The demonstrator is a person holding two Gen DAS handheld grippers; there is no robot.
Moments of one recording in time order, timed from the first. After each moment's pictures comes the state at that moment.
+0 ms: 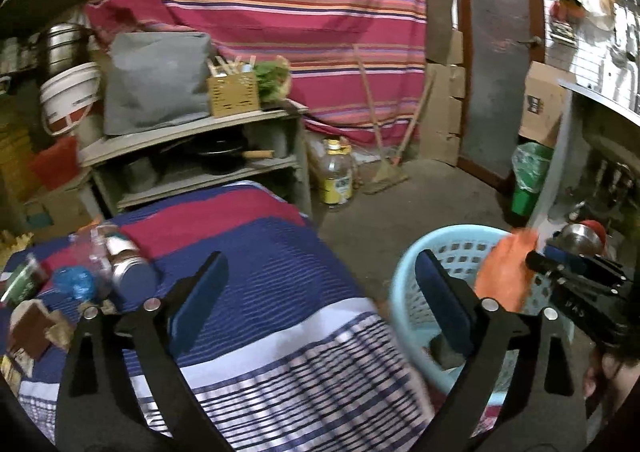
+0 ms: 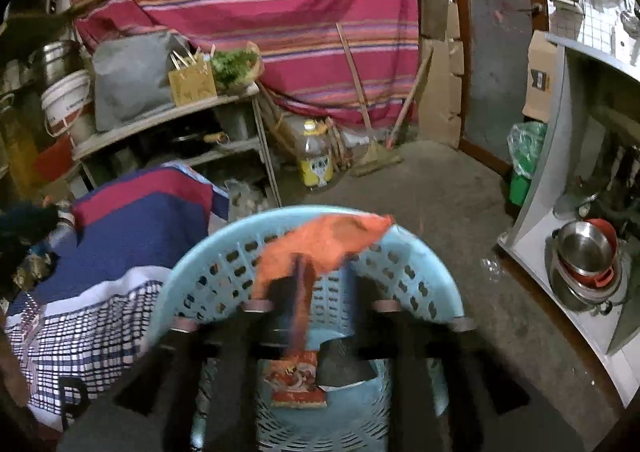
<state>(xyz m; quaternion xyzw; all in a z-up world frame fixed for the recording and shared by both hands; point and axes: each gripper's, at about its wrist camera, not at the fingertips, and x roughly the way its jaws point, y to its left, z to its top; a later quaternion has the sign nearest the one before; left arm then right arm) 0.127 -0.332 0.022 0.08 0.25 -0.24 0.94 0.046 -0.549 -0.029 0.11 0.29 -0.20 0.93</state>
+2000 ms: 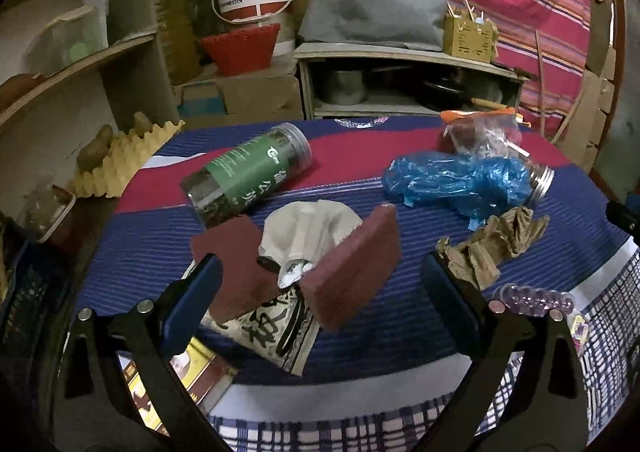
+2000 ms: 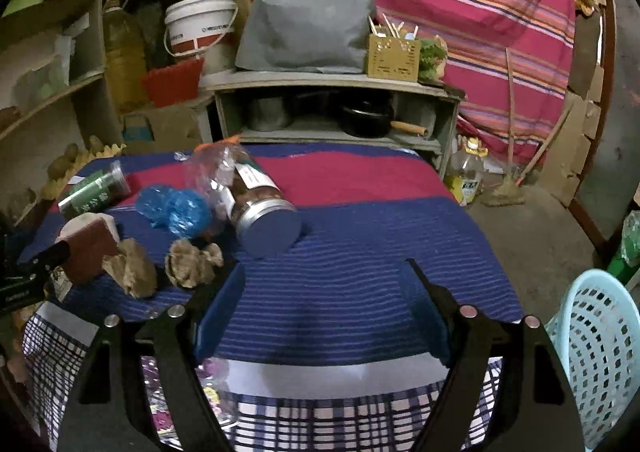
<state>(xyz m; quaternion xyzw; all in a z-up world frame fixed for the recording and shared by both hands) 0.229 0.028 -0.042 0.03 0.34 -0.02 0.94 0.196 -0.255 -0.022 0.02 0.32 -0.02 0.95</state>
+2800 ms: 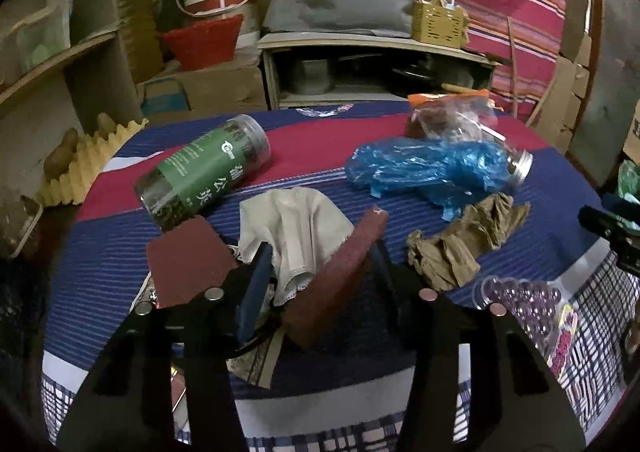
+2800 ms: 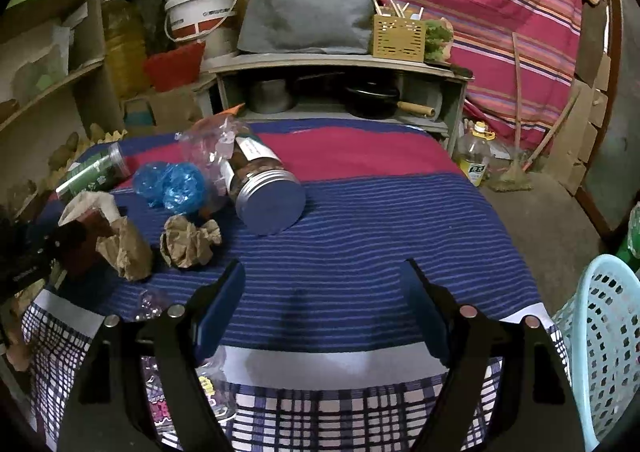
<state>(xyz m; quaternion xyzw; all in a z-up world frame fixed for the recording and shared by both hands) 0.238 0.016 -0.050 0.04 0.36 -0.08 0.93 0.202 -0.245 -0.039 0.01 0.35 -0.01 0.94</state>
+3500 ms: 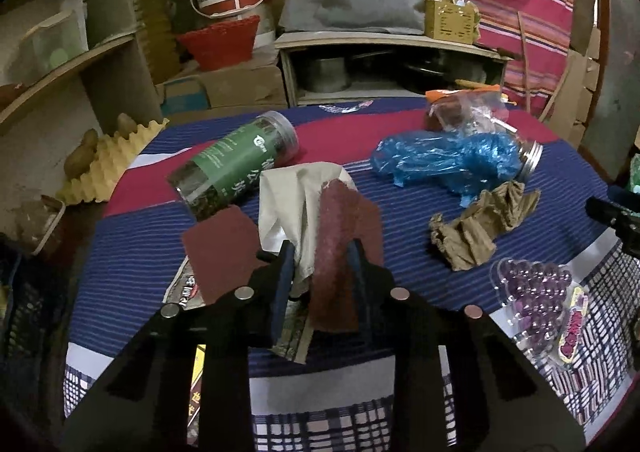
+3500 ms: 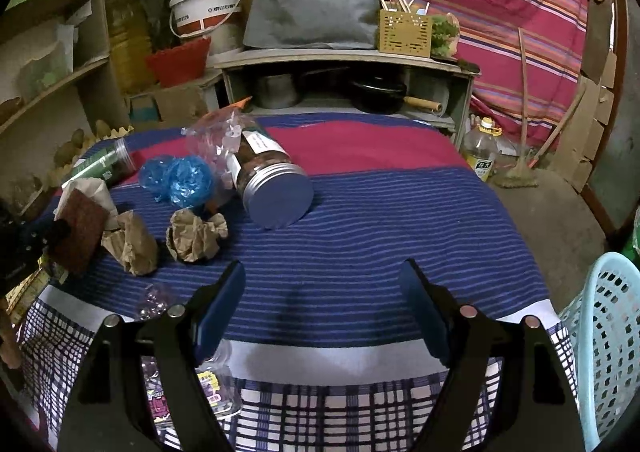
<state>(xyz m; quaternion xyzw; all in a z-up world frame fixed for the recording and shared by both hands) 0.226 0.030 -0.043 0.05 0.36 -0.04 0.93 0.205 -0.246 -0.042 0.02 0.35 0.00 0.94</state>
